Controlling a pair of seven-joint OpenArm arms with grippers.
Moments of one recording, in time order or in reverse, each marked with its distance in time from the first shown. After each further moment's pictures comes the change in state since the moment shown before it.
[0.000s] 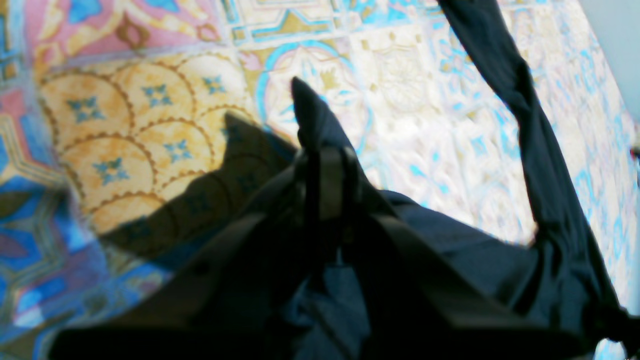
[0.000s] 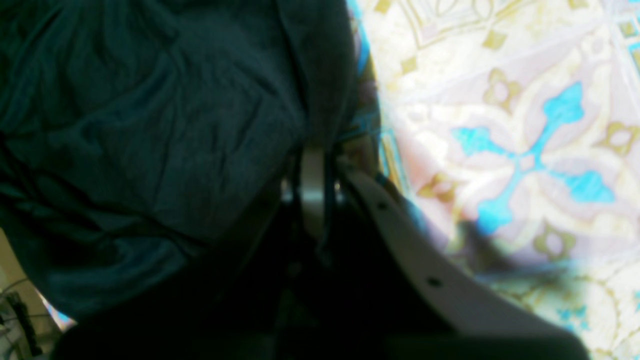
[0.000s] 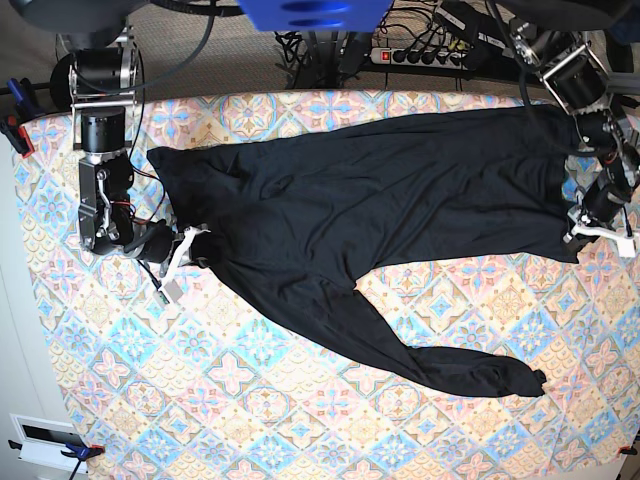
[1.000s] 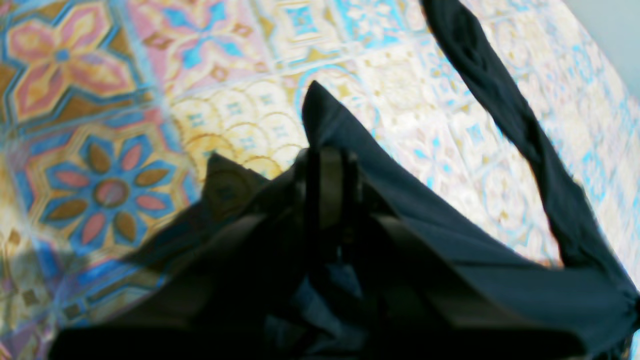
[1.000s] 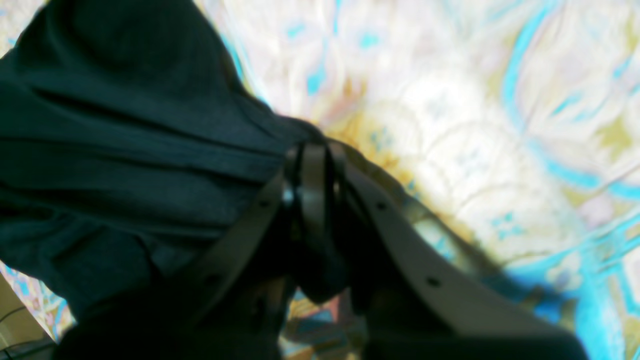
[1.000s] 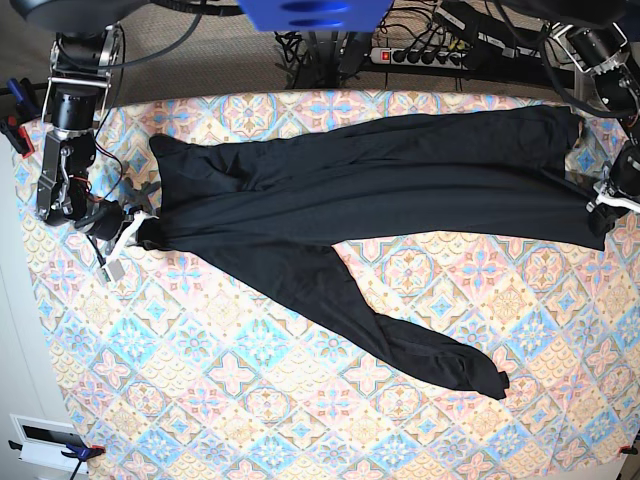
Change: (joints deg) left arm 12.8 -3.0 -4.7 12.9 -6.7 -1.8 -0.1; right arm -5.8 5.9 11.0 0.2 0.1 0.4 -0.4
